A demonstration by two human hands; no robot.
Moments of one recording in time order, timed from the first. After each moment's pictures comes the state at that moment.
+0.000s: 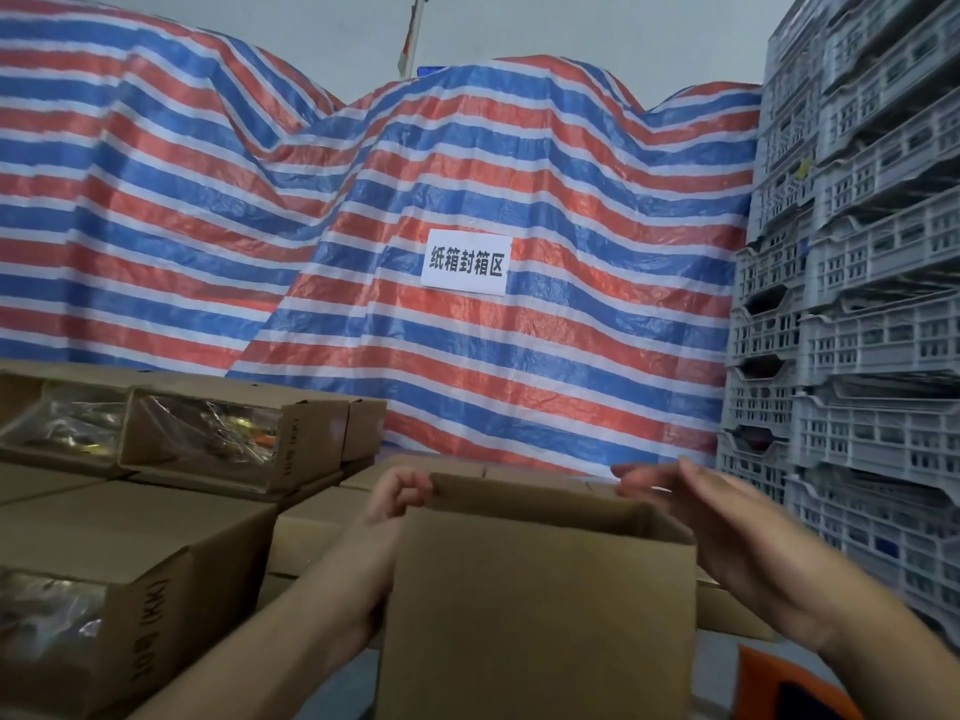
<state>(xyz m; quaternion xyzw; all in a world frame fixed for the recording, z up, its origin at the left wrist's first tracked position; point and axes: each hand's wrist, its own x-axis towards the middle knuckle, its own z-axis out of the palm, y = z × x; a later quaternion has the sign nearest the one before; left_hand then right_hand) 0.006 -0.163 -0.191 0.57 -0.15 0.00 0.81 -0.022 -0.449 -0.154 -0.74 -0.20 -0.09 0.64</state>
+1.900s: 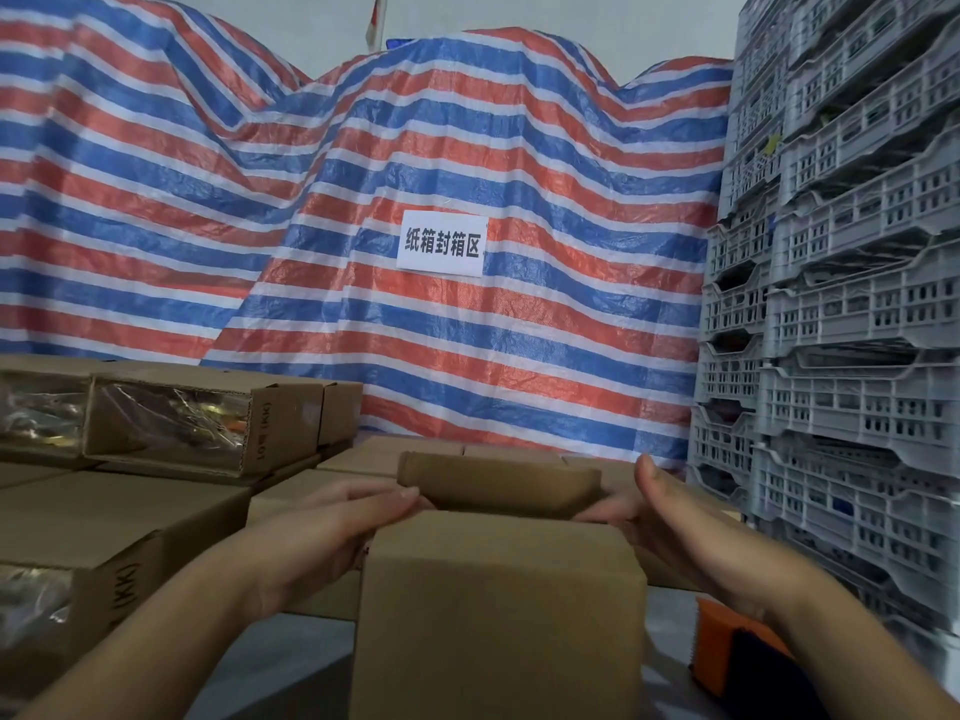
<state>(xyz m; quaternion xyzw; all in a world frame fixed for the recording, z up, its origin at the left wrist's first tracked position) 0.015 -0.140 -0.191 0.69 -0.24 -0.08 0.68 -0.009 -0.458 -0.177 -0.84 -0.23 -0.03 0.49</state>
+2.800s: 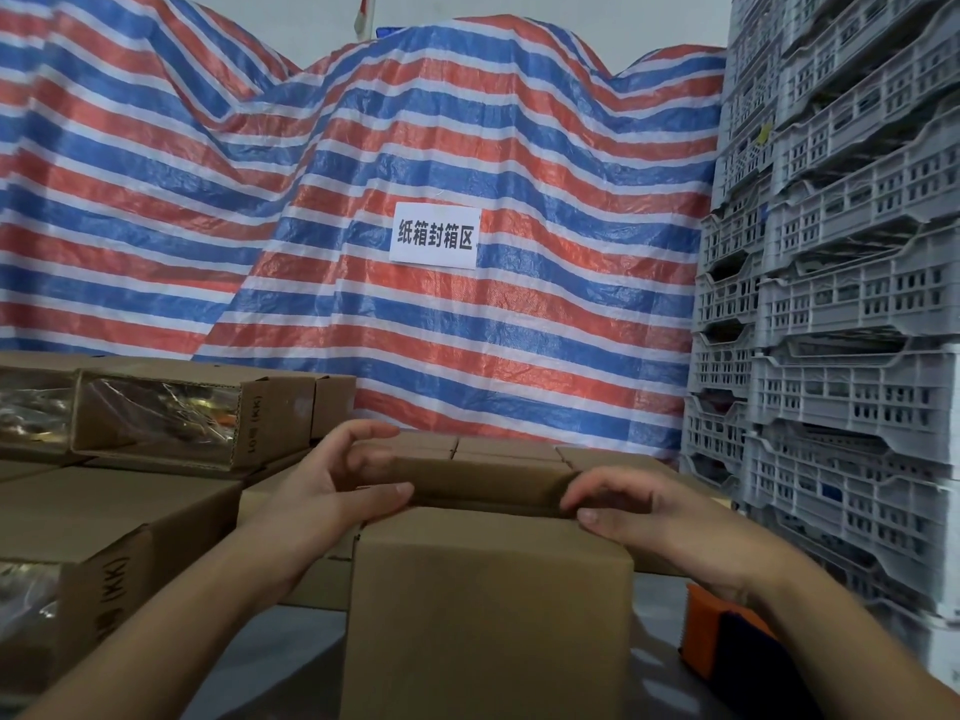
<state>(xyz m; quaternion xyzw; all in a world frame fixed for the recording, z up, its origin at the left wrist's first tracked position) 0.023 -0.141 -0.197 0.70 -0.27 0.11 0.66 -0.018 -0.451 -0.174 -0.87 -0.23 -0.10 0.41</state>
